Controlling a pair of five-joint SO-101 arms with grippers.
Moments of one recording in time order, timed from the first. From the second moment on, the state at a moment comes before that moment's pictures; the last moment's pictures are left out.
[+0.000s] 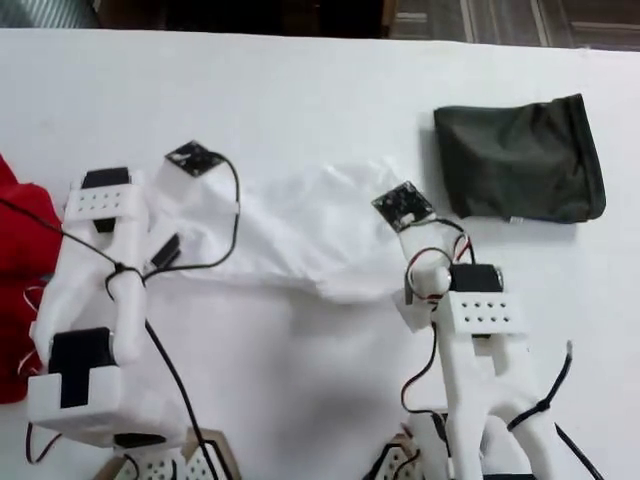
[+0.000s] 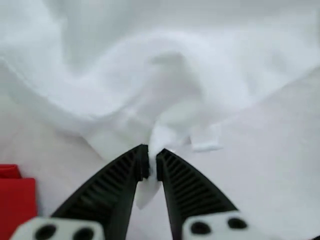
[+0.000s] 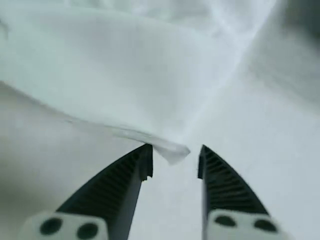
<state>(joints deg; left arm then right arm) -16.2 2.4 21.1 73.6 -42.2 -5.3 -35.6 54.7 63.8 32.1</state>
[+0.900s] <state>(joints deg) -22.2 30.5 -15.6 74.3 -19.8 -7.2 -17.2 25.1 67.1 24.0</state>
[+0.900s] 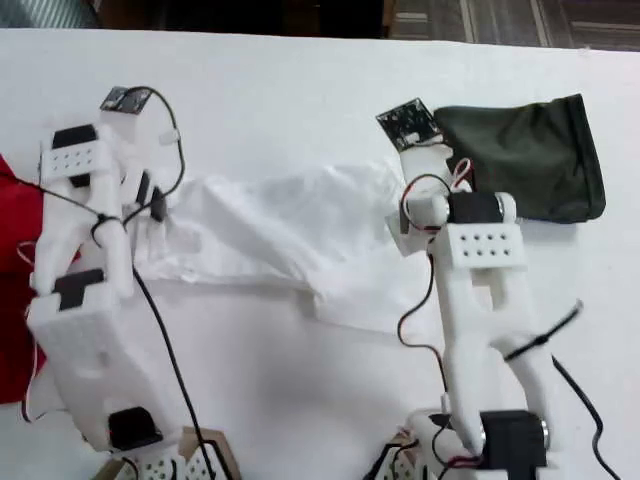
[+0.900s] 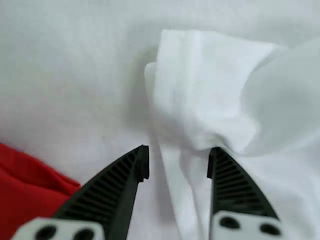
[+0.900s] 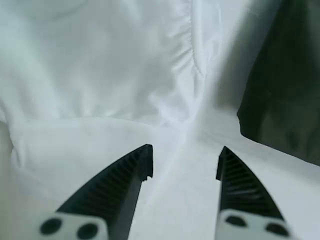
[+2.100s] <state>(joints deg) -14.2 57.8 -58.9 101.3 -11.8 -13.5 35.1 -21.0 66.3 14.6</state>
